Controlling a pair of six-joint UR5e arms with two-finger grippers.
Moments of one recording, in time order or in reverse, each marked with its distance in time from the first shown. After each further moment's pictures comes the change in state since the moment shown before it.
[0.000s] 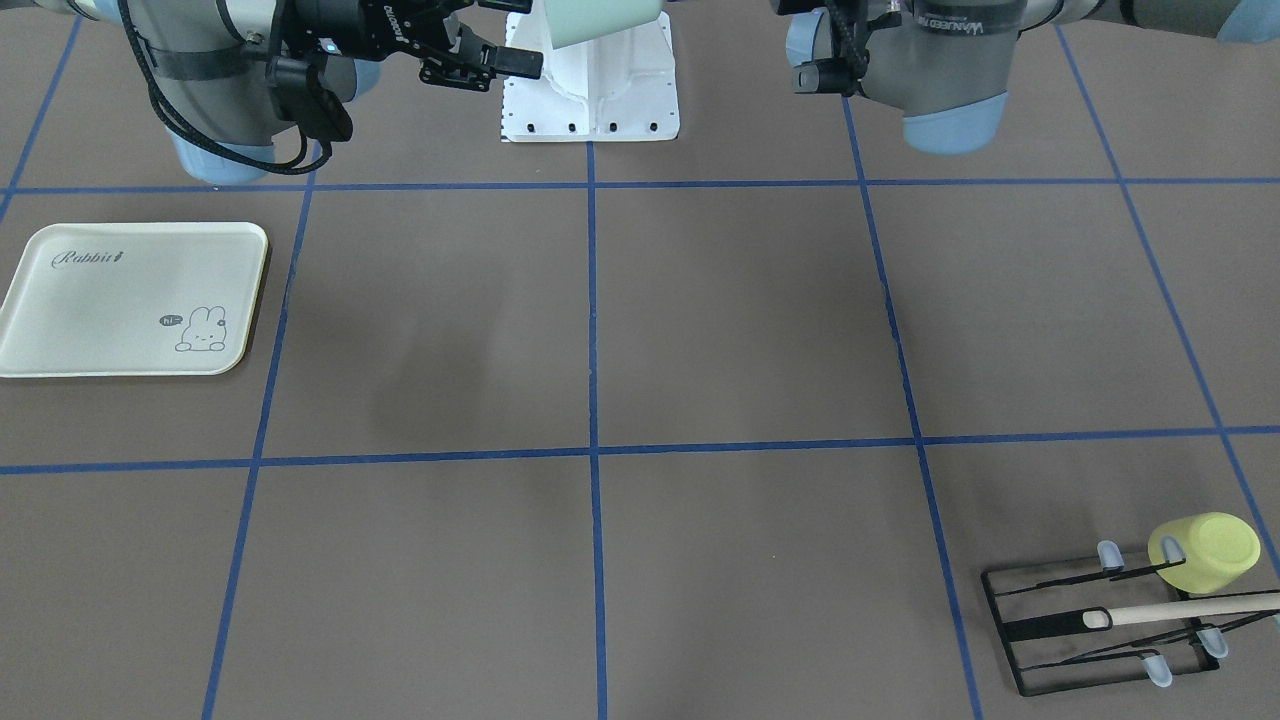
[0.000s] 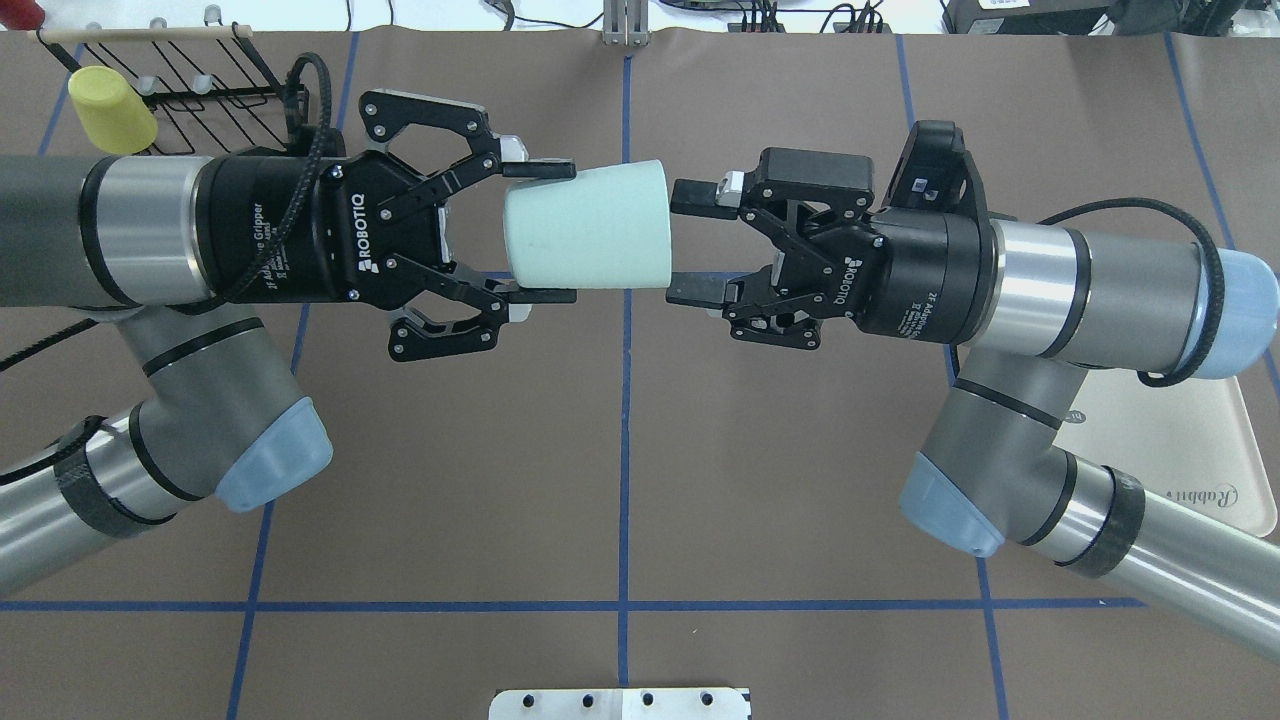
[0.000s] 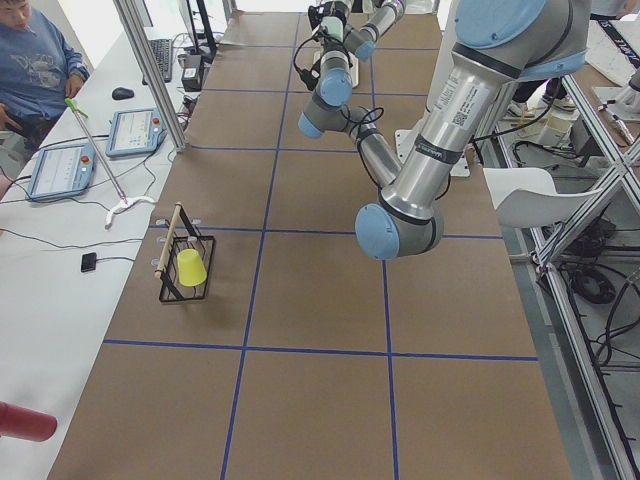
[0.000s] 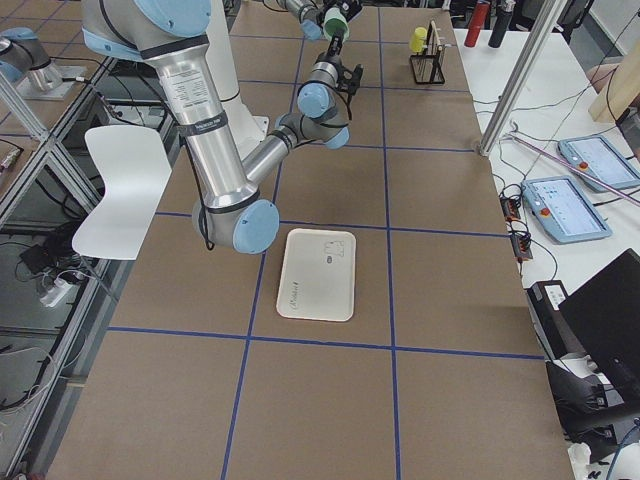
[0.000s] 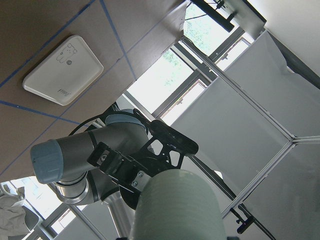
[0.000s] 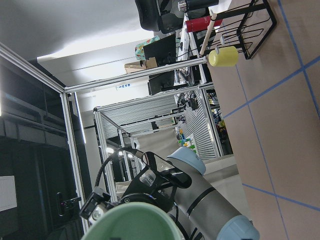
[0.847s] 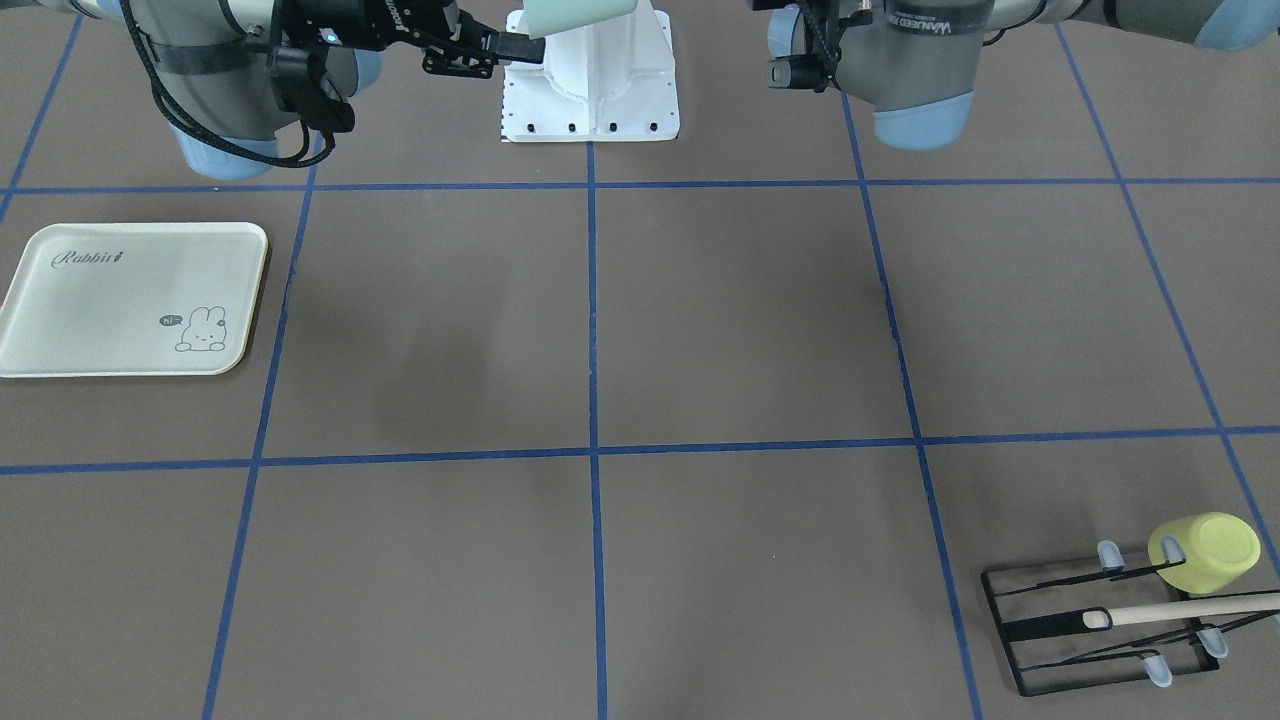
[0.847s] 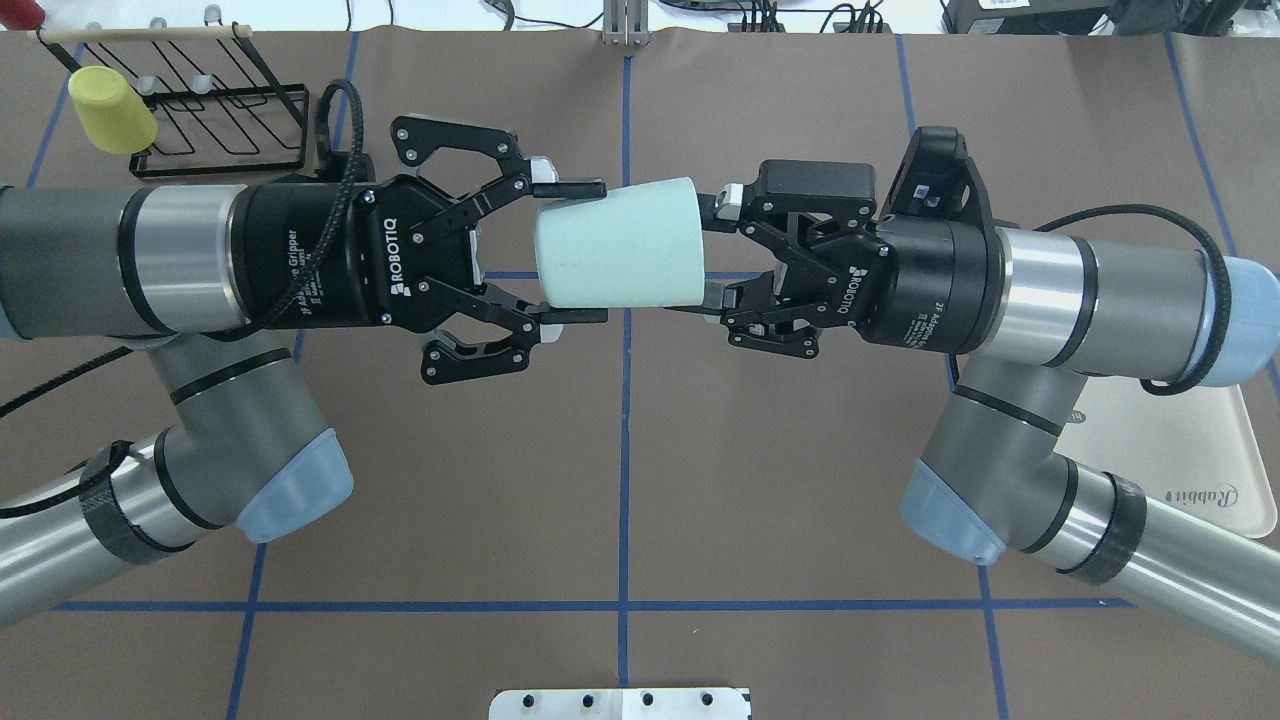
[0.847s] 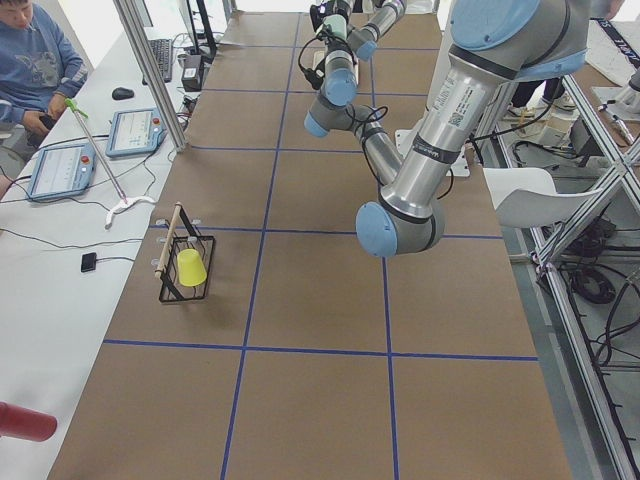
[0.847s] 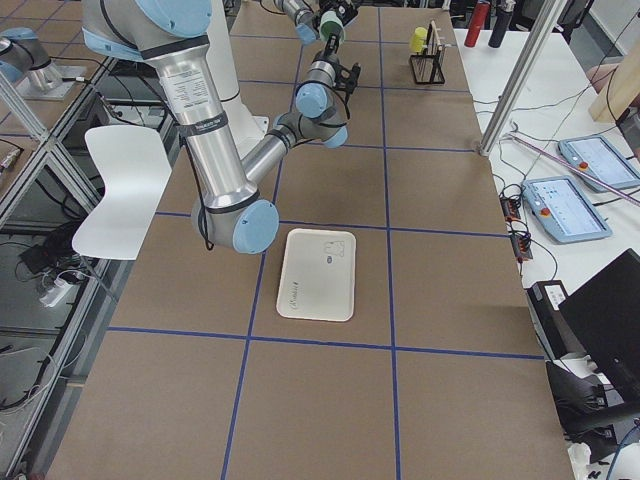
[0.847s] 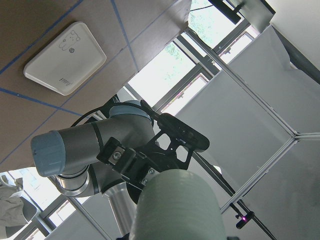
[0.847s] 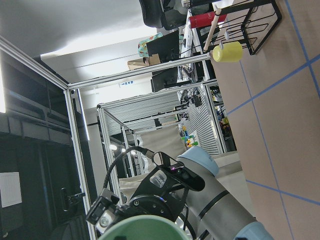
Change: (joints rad) left arm 0.051 -0.010 0.001 0.000 0.058 0.005; right arm -0.012 -0.005 0.012 0.024 0.001 0.003
